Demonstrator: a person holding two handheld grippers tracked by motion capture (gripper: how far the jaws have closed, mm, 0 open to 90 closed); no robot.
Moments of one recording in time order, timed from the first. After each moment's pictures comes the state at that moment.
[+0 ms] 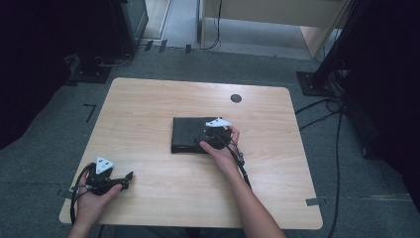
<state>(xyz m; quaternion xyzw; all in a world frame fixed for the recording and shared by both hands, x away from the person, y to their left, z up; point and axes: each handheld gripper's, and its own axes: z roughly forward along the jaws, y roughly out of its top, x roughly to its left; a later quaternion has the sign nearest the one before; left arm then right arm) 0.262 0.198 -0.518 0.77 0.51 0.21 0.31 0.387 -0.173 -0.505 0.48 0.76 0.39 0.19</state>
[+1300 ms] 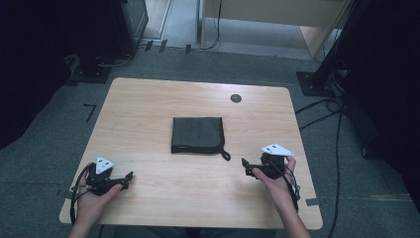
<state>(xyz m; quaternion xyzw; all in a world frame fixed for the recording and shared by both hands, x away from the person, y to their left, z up) 0.262 0.198 -0.518 0.77 0.51 0.21 0.32 0.271 -0.321 -0.477 0.53 0.73 0.37 0.22</state>
